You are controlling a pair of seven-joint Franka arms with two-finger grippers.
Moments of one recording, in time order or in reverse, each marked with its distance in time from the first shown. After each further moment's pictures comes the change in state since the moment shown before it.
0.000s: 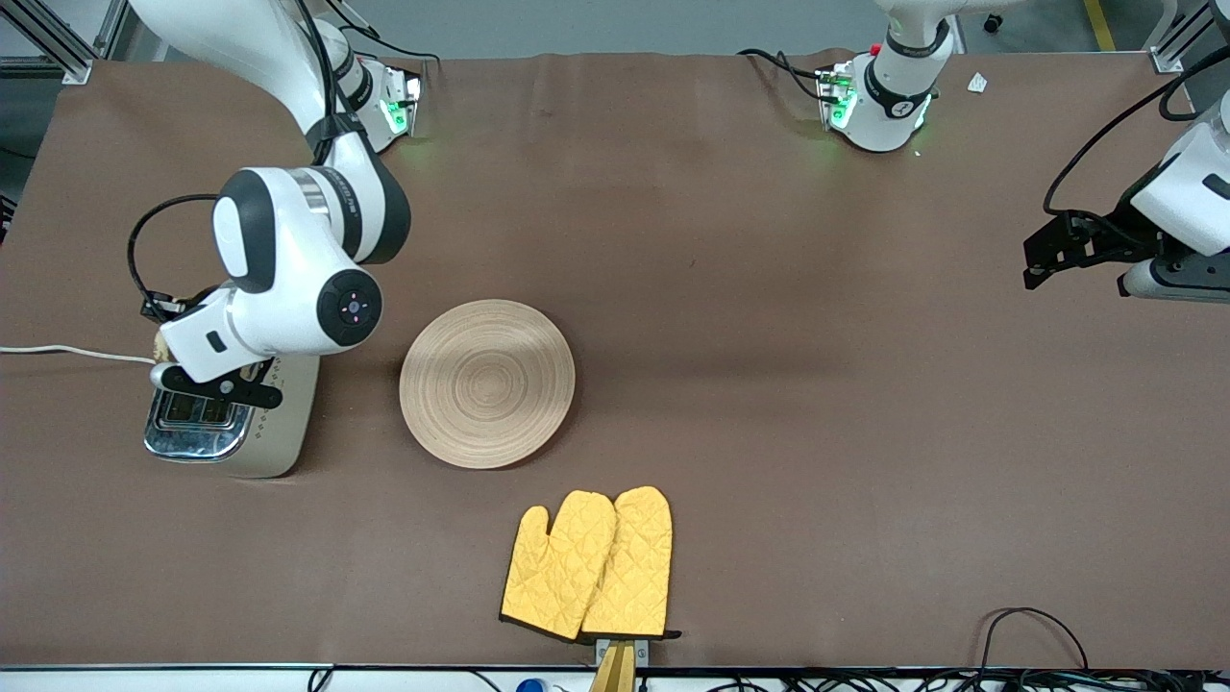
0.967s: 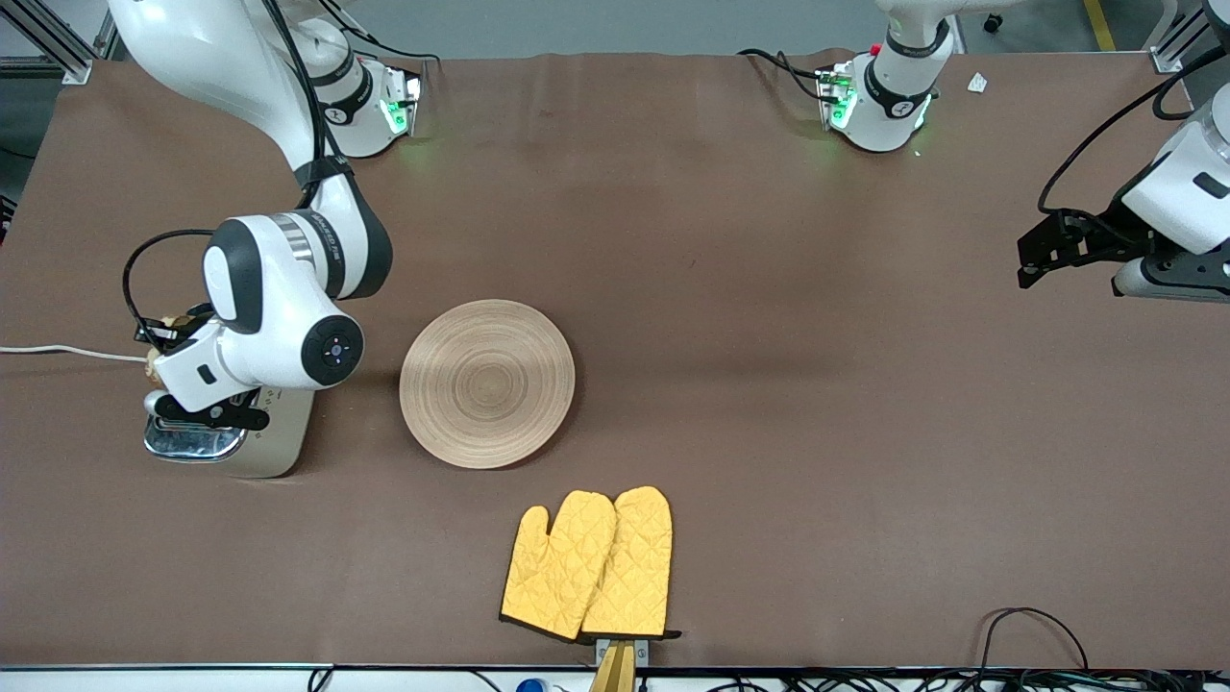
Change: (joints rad) left arm 0.000 0.000 -0.007 0.000 0.000 0.000 0.000; right arm -0.052 0.061 0.000 -0.012 -0.011 0.055 0.003
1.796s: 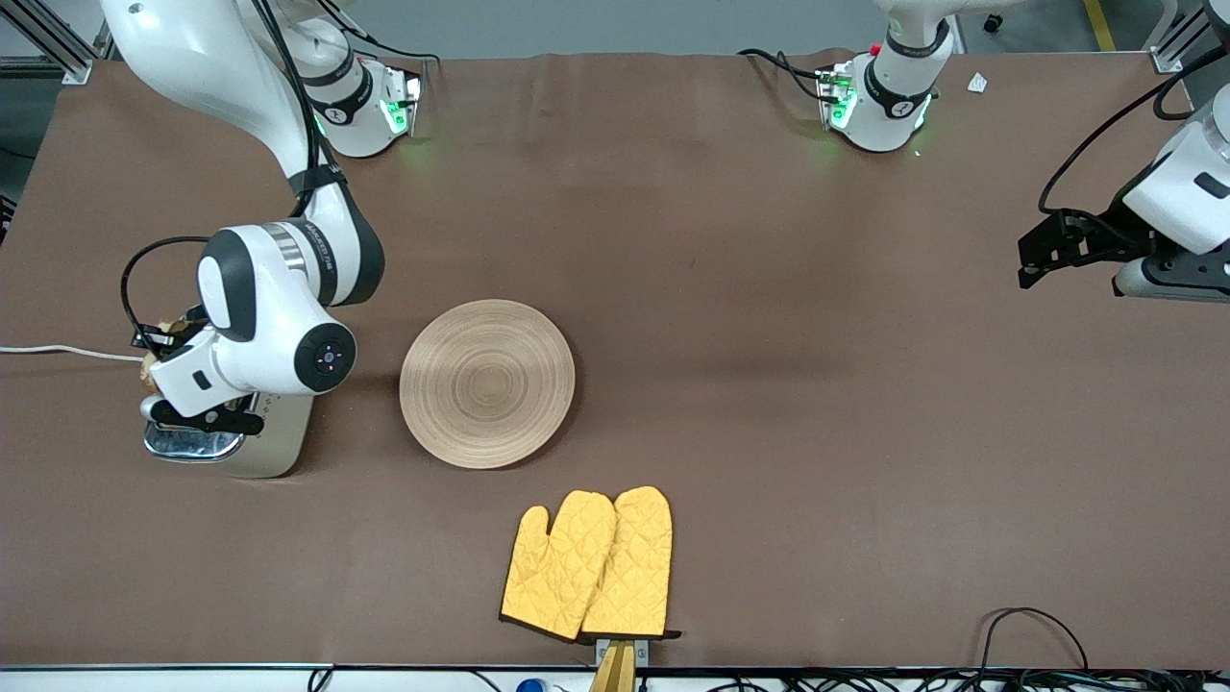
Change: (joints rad) left arm 0.001 0.000 0.000 0.000 0.000 0.000 0.000; right arm -0.021 0.004 0.000 -0.022 -0.007 0.029 0.016
